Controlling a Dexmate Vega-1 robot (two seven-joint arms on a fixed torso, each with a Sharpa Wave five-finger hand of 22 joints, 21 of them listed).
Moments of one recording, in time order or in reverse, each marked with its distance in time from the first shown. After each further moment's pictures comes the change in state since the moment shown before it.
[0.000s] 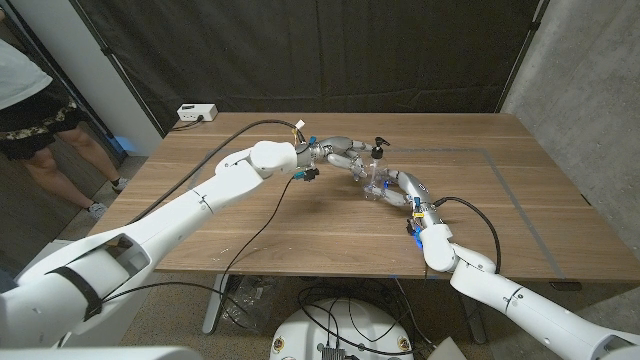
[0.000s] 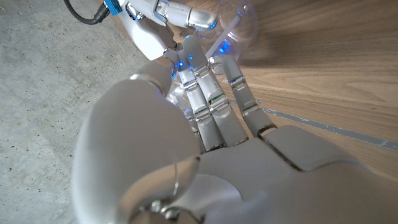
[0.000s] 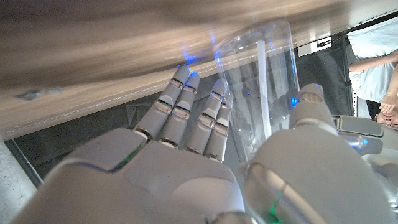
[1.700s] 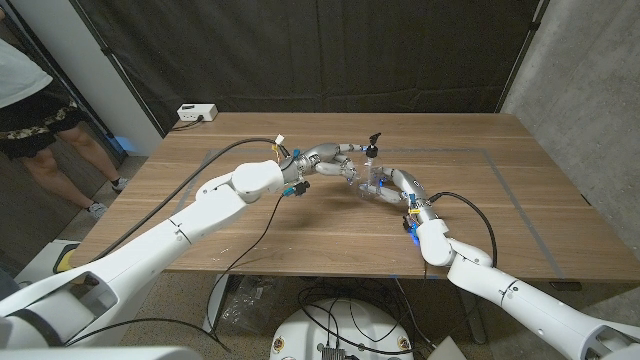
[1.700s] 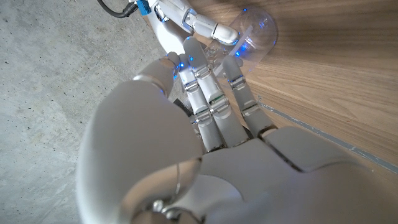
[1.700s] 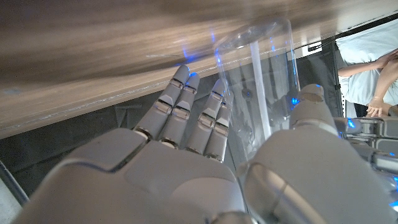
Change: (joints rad) left arm 0.168 0.069 -0.086 -0.115 -0.099 -0.051 0.113; left_hand 0.015 0.009 -0.023 0.001 -0.003 -0.001 0.006 0.001 0.000 0.000 0.000 -0.018 0.000 -0.004 -0.004 0.007 -0.015 0.014 0.000 -0.043 0.010; right arm 0.040 0.015 -0.016 0.032 -0.014 0.017 0.020; right_hand -0.001 0.001 -0.004 0.004 -0.003 0.001 0.001 0.003 -0.005 -0.001 0.000 -0.002 0.001 -0.005 0.005 0.000 0.000 0.000 0.000 -0.008 0.000
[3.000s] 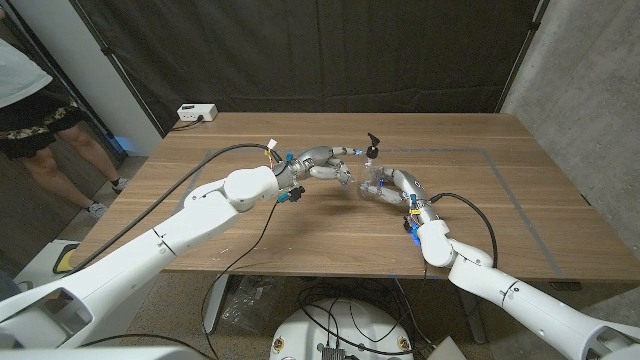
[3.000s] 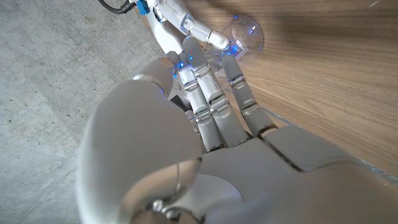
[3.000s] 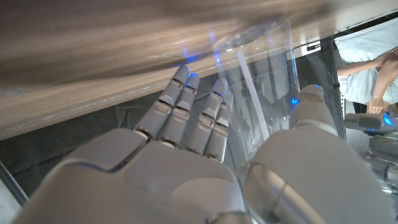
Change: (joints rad) left arm 0.096 0.072 -0.052 -0.155 -0.032 0.108 0.102; left_hand 0.003 0.003 -0.015 -0.001 0.000 0.011 0.014 0.003 0.000 0.000 0.000 0.000 0.000 0.000 0.000 0.000 -0.023 0.018 0.004 -0.040 0.014; right arm -0.001 -0.005 0.001 0.004 0.004 0.016 0.005; right_hand -0.001 0.001 -0.004 0.004 0.000 -0.005 -0.004 0.000 0.001 0.000 -0.001 0.005 0.001 -0.005 -0.005 0.000 0.000 0.000 0.000 -0.004 0.000
